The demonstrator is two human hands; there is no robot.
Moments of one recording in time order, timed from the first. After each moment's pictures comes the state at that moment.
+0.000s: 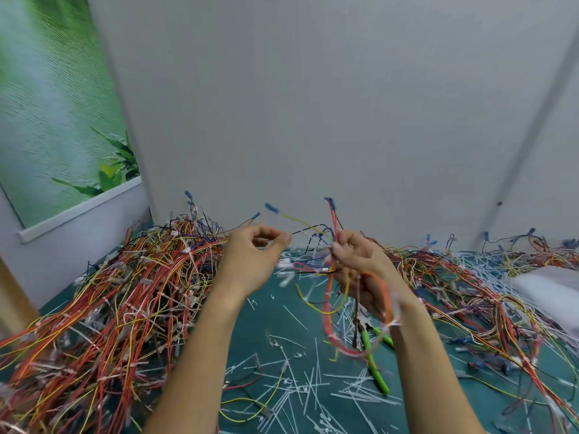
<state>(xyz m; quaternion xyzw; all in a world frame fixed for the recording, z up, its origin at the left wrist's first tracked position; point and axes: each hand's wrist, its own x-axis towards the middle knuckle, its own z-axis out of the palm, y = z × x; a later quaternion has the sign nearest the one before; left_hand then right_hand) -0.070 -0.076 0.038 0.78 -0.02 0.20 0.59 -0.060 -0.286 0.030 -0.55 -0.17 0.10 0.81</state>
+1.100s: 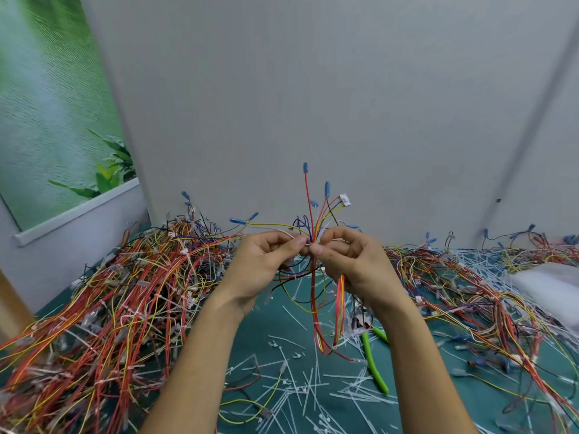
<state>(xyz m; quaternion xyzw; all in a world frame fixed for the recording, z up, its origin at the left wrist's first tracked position) -0.079 -0.091 0.038 0.67 -0.17 0.06 0.72 -0.078 -0.276 0.036 -0.62 -0.20 0.01 0.76</state>
